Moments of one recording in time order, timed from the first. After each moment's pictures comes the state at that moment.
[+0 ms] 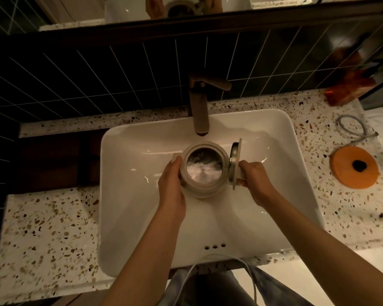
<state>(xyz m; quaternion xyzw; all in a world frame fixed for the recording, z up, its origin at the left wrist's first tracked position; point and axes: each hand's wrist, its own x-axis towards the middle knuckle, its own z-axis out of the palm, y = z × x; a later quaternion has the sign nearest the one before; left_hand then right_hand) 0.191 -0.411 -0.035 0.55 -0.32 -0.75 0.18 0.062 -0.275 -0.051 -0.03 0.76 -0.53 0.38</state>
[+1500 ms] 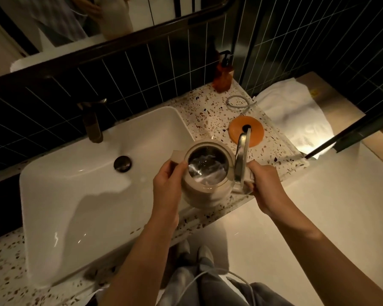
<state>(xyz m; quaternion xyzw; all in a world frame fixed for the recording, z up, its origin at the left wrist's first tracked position) 0.156 -0.176 0.056 0.37 -0.59 -0.71 0.07 0.077 0.000 0.027 0.14 0.70 -0.67 0.20</state>
